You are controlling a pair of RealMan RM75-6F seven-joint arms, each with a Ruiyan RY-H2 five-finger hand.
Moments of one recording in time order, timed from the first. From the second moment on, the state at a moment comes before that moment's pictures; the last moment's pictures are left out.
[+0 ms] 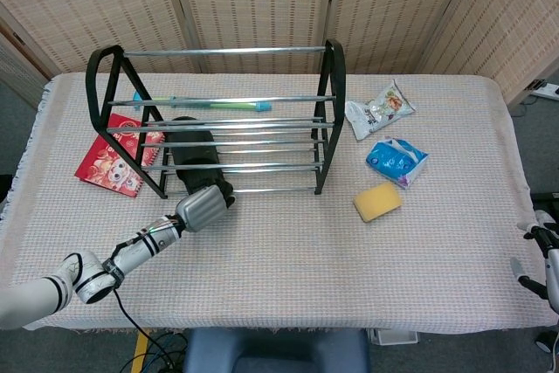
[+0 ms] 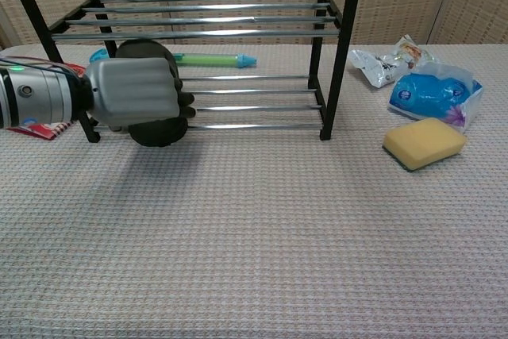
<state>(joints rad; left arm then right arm) -0.93 -1.45 -0.05 -1.24 1.66 0.79 0.87 -0.03 -1.07 0.08 -1.59 -1.45 1.56 -0.02</state>
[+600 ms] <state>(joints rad) -0.90 -1.41 -0.06 -1.35 1.51 0.78 1.07 -0.03 -1.08 0.09 -1.58 -1.45 1.56 -0.01</state>
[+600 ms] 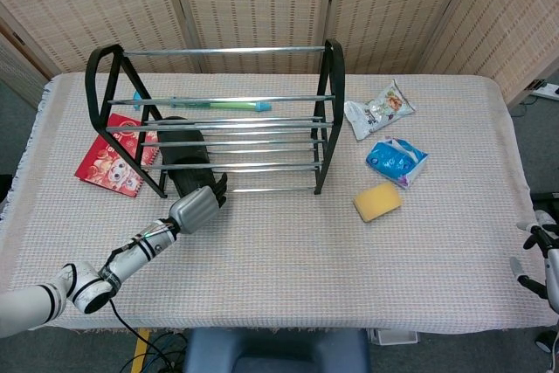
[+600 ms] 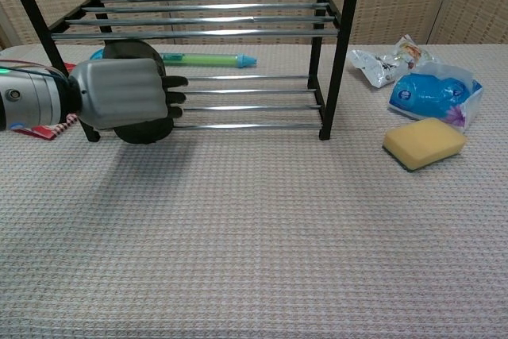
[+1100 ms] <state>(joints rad) -0.92 -1.45 -0.04 -1.34 1.52 0.80 1.09 -0.04 -1.08 0.09 -1.58 -1.45 1.58 -0.01</state>
